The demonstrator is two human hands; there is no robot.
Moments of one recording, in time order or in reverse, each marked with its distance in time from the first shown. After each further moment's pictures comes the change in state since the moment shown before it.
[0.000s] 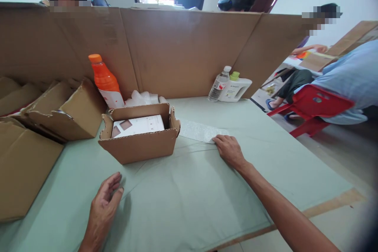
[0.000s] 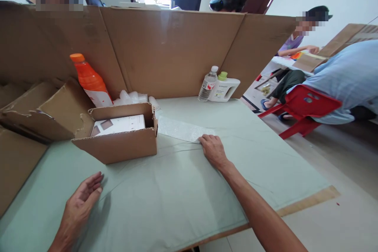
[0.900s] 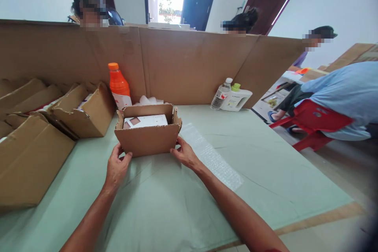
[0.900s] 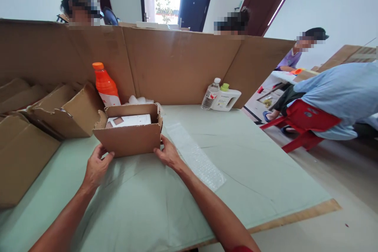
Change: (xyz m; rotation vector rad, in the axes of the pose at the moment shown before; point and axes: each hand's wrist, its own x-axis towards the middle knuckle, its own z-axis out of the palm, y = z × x) left_hand 0.063 0.062 0.030 -0.095 0.057 0.319; right_hand 0.047 -0.165 -0.040 1.231 -0.060 -0.041
